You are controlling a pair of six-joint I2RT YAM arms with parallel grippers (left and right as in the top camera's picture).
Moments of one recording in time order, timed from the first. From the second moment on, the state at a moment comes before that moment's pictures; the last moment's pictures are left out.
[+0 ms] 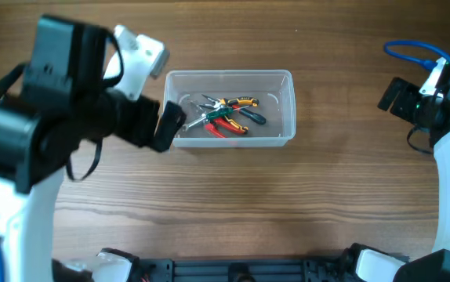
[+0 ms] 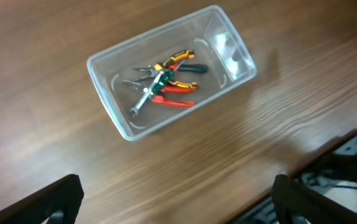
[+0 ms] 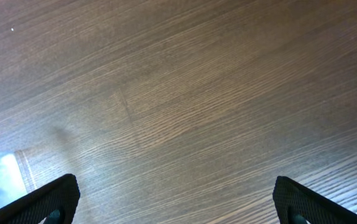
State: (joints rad) left arm -0.32 1.46 2.16 -1.68 0.21 0.08; right arm -0.32 1.39 1.18 -0.76 -0.01 0.14
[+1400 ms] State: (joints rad) left arm -0.32 0.54 0.96 -0.96 0.13 -0.28; right arm -0.32 1.39 1.18 -0.76 -0.01 0.14
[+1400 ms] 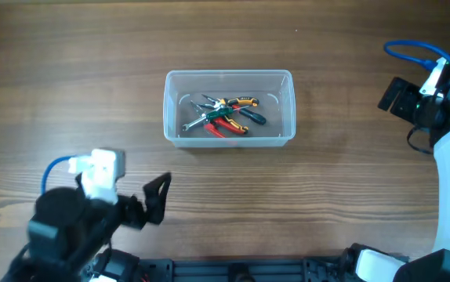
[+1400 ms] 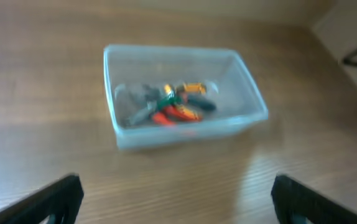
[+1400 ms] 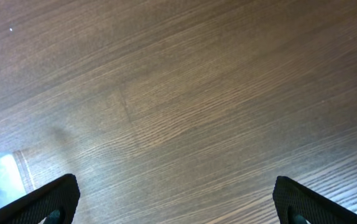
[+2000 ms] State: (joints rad) left arm -0.18 0.22 0.40 -0.41 0.03 -0.25; right arm -0.32 1.39 1.18 -0.76 -0.01 0.14
